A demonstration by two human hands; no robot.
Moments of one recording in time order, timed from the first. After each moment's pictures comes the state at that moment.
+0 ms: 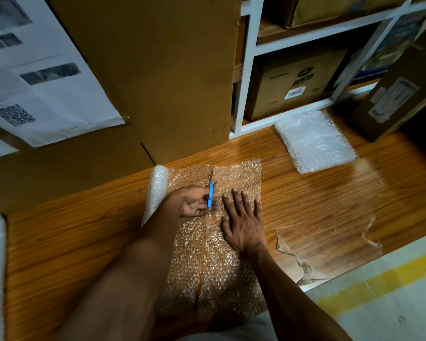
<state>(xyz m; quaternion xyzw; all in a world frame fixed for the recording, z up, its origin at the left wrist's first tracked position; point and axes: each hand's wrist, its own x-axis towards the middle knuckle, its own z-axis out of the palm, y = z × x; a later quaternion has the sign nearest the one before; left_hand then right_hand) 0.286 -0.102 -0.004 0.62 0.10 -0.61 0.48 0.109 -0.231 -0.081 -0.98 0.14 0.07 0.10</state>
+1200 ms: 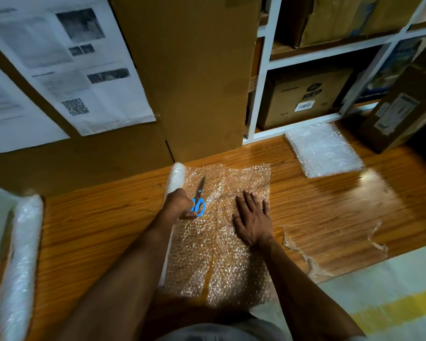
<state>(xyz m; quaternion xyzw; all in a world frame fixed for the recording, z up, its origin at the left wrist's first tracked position) 0.269 -0.022 -0.028 0.91 0.07 -0.30 0.27 0.100 -0.235 -0.079 -0.98 0.11 0.06 0.15</state>
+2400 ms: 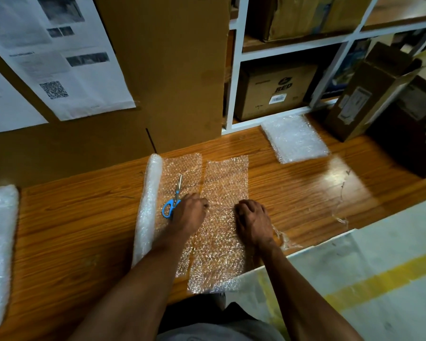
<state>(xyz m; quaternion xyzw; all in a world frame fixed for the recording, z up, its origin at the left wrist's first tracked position) 0.136 -0.060 -0.028 0.94 -0.28 -0.10 0.14 0.008 -0.252 -0.062 -0.98 0.12 -0.08 0.17</state>
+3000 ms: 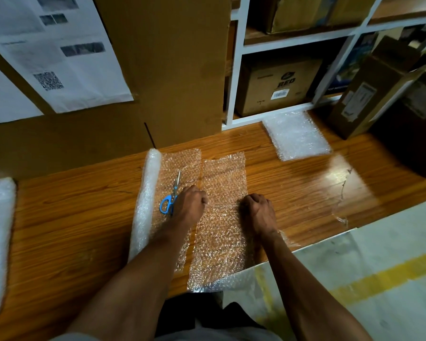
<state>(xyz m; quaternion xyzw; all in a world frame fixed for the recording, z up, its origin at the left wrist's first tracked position) 0.143 -0.072 -0.027 0.95 -0.26 -0.09 0.17 0.014 -0.278 -0.050 -0.97 0.17 -0.02 0.20</state>
